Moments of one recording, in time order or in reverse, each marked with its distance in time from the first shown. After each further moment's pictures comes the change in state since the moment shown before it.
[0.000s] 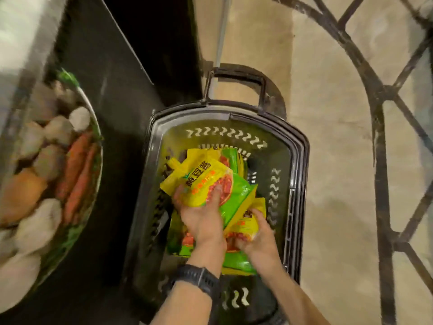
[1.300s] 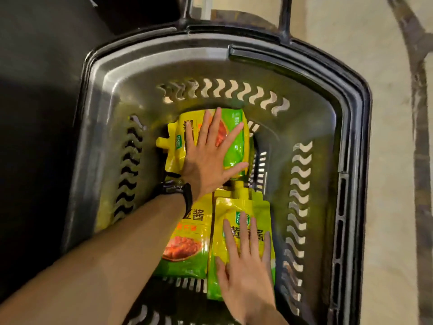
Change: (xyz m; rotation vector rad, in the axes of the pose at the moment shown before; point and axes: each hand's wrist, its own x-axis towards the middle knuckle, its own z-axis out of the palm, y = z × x) left_hand 0.168 -0.118 0.076 1.535 -0.648 1.331; right_hand 0.041 0.112 0.050 -1.232 -0.022 -0.261
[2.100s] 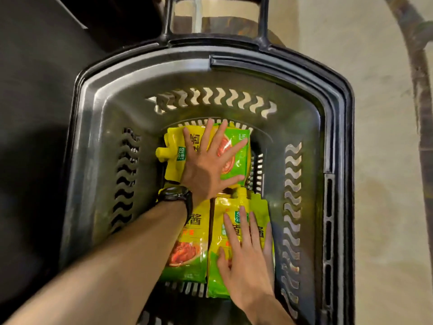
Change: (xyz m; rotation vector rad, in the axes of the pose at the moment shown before) left_hand 0.003 0.004 -0.002 0.063 0.024 0.125; right_hand 0.016 0.010 0.004 0.049 0.088 0.034
